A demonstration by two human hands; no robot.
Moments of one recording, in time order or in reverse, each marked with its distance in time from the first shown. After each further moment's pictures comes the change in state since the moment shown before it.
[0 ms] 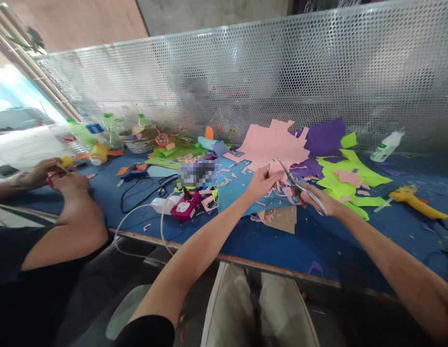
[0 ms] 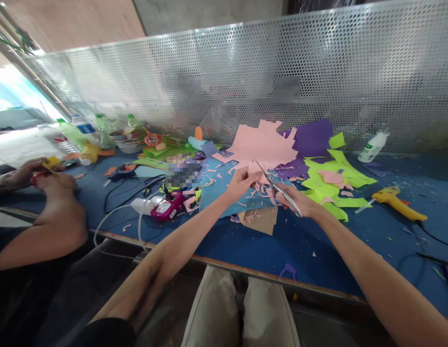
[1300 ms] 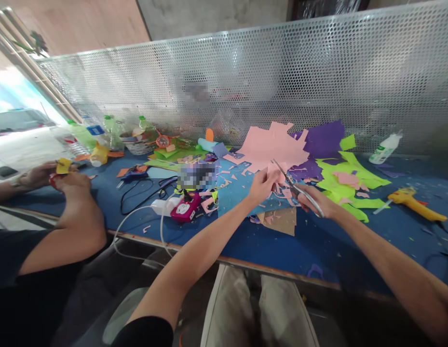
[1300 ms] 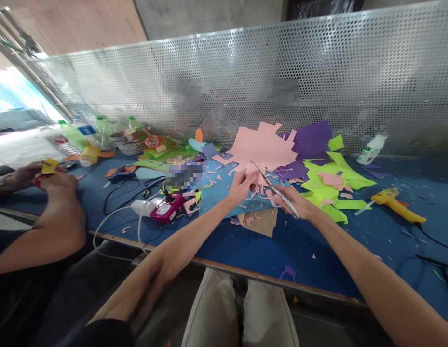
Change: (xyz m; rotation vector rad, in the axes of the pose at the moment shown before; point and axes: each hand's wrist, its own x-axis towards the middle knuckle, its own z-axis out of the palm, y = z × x) left_hand -0.006 0.000 0.009 0.006 0.126 0.000; right_hand 0.003 -0.009 0.005 -0.047 0.036 0.033
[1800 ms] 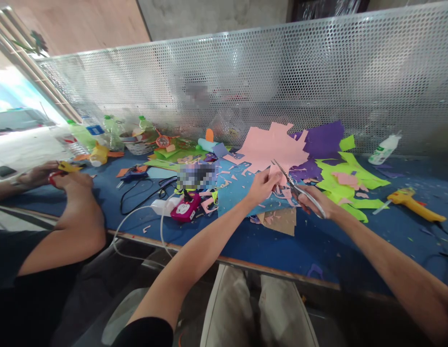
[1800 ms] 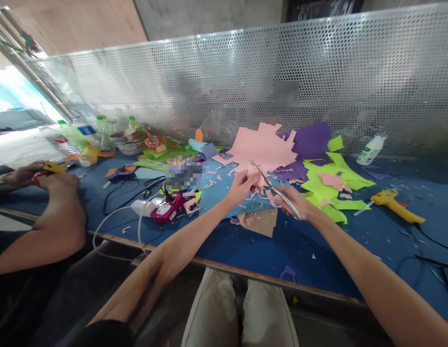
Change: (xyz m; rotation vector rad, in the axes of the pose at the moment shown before) left_hand 0.002 -0.002 -0.004 0.032 -0.087 0.000; right_hand -0.001 -0.018 0.003 0.037 0.056 0.045
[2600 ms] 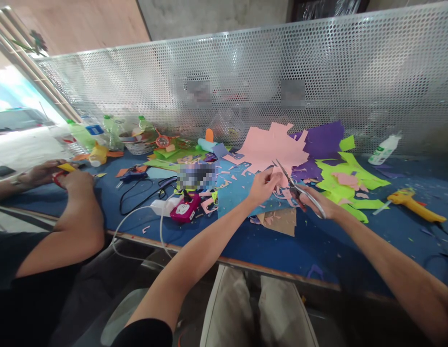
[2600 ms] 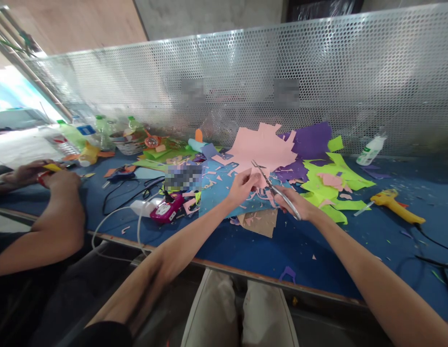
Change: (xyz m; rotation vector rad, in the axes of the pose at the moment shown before) left_hand -0.001 0.002 0.003 0.064 0.060 -0.011; right_hand 0.001 0.009 -0.002 0.037 -0.053 -0.056
